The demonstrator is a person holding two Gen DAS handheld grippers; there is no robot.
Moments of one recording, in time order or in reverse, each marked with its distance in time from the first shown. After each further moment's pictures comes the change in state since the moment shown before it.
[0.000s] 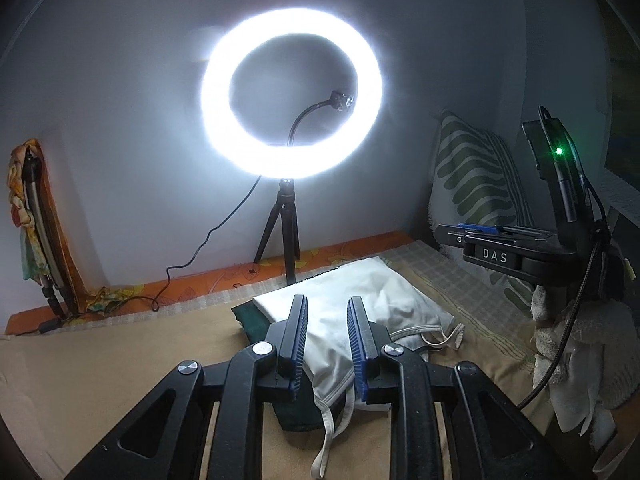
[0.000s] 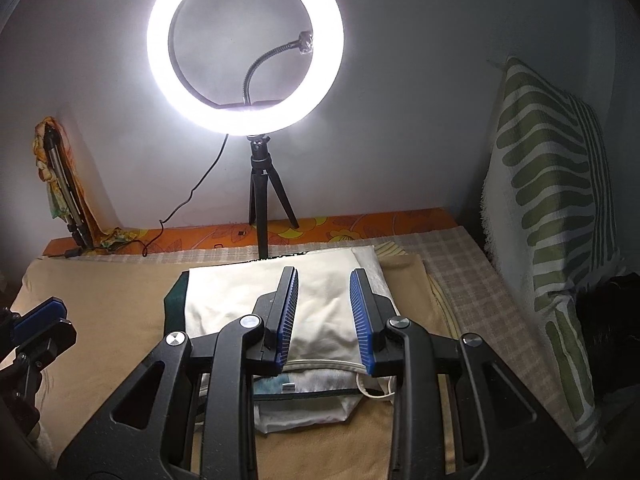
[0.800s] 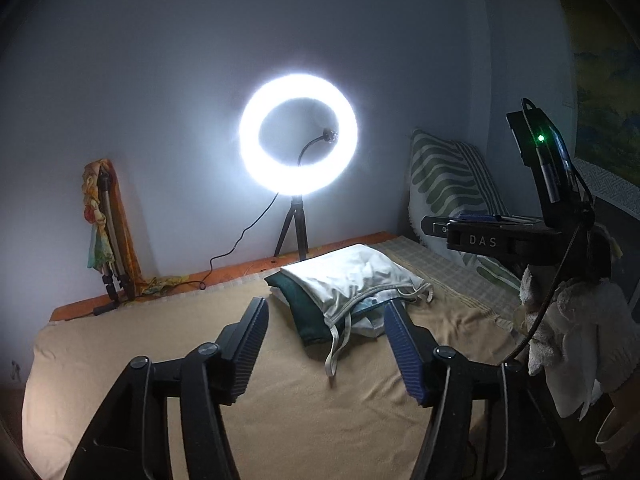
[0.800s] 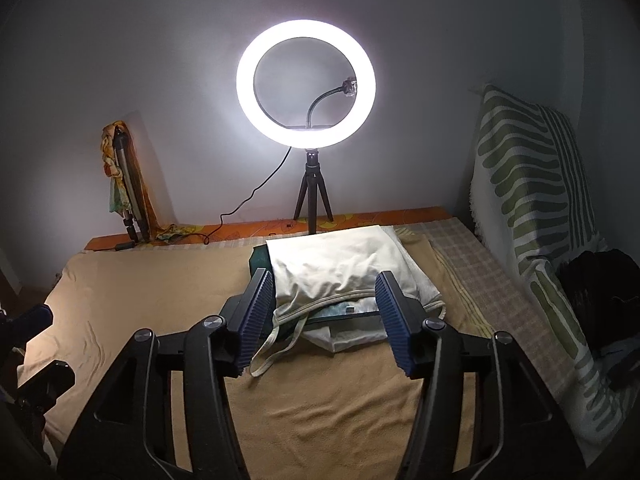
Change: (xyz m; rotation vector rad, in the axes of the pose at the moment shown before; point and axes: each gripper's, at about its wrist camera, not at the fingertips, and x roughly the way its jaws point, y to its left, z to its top) left arm -0.174 0.009 -0.075 0.061 -0.076 0.006; right arm -0.152 0.077 -0.081 0.018 -0.118 -0.006
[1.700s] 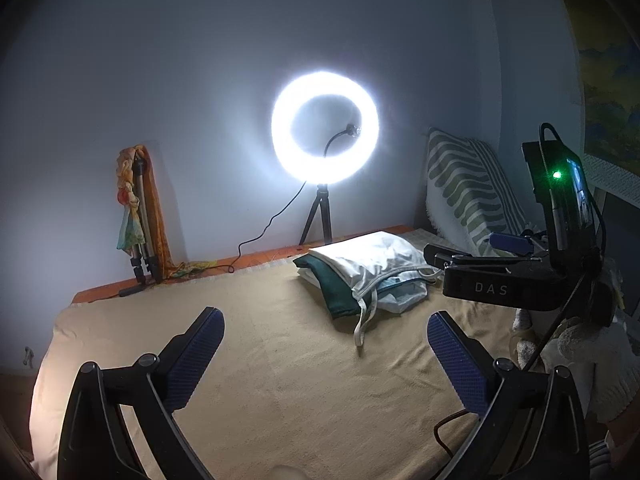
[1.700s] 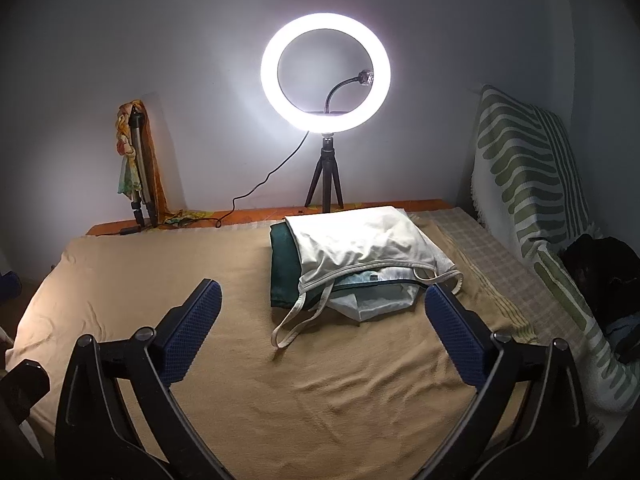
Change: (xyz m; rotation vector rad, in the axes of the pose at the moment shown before) left arm -0.034 0.024 -0.042 0.001 -0.017 0.069; right arm -0.011 0.050 -0.066 0.001 -0.049 -0.033
